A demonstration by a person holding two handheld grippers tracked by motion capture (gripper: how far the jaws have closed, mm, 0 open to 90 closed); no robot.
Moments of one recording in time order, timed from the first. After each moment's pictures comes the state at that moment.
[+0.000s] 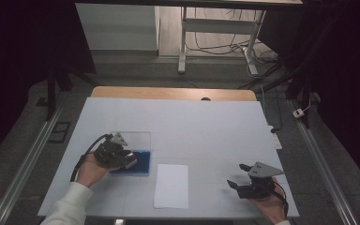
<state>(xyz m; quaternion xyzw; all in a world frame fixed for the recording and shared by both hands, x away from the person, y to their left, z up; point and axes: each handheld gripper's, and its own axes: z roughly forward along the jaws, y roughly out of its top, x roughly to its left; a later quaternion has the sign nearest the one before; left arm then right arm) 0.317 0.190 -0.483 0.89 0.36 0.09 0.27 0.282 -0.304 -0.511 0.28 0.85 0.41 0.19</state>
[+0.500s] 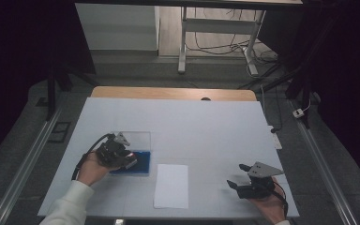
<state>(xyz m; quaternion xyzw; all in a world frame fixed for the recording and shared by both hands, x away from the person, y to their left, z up) 0.320 0.183 -0.479 0.90 0.35 0.09 0.25 0.282 -0.303 -0.511 0.28 0.85 0.41 0.19</state>
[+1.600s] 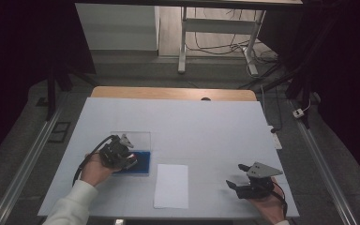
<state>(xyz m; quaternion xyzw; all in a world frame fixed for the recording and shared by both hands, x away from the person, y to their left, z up) 0.318 0.173 -0.483 0.90 0.35 0.10 0.22 0.281 -0.300 -0.511 0.27 0.85 0.41 0.19</state>
